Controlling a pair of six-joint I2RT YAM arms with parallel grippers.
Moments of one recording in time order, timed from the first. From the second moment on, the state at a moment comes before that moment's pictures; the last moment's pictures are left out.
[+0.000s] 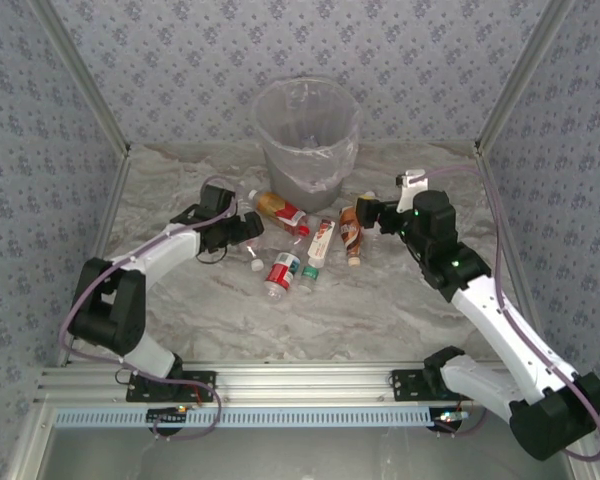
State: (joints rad) left arm -0.38 1.57 1.00 -0.39 0.03 -0.65; right arm 0.43 0.96 0.90 -0.25 0.11 0.23
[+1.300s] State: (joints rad) left arm -0.37 1.91 1.20 -0.38 -0.05 -0.48; right arm 0.43 0.92 0.87 -0.31 0.14 0.26
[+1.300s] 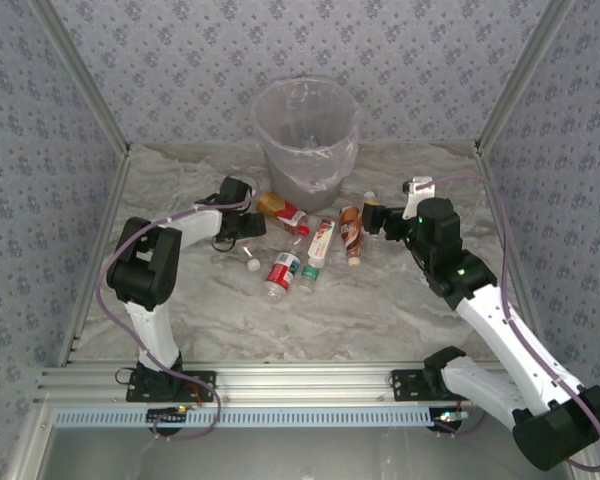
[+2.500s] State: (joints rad) left arm -0.37 1.77 1.11 -0.35 -0.03 -0.48; right arm 0.43 0.97 0.87 -0.31 0.14 0.27
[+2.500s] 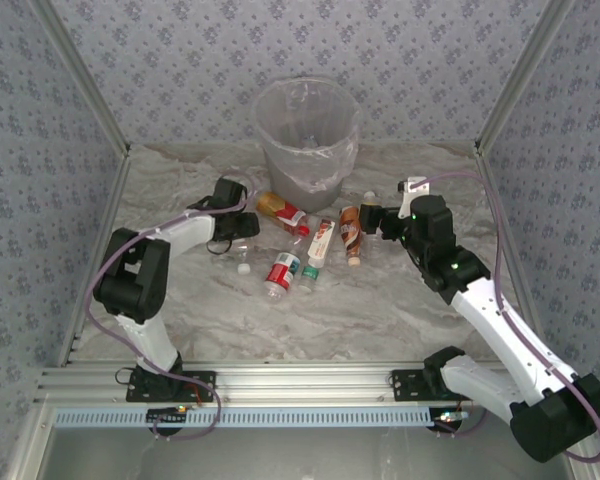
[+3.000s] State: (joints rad) left arm -0.37 1.54 1.09 -0.37 -0.04 -0.47; right arm 0.43 0.99 0.88 -0.31 0.14 0.27
